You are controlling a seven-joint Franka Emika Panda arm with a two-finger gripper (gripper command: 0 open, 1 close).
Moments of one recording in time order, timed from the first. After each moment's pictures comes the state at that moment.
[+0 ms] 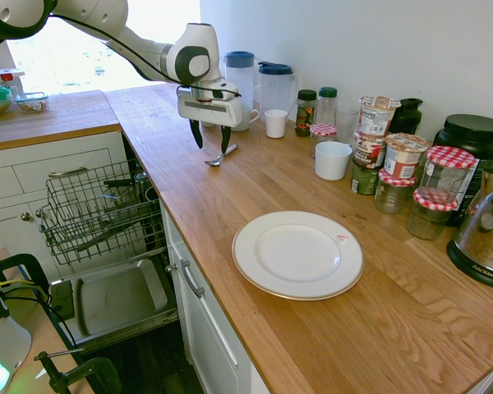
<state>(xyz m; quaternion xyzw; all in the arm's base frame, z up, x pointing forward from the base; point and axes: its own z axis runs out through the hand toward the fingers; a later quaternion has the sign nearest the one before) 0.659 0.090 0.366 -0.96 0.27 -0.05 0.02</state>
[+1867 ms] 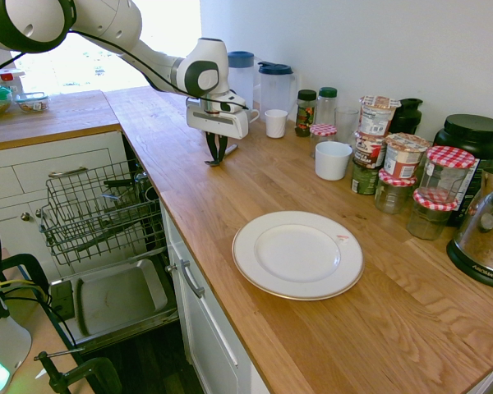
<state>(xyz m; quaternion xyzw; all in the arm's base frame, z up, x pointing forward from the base) 0.676 0.079 0.336 -0.95 0.30 -0.04 0.02</state>
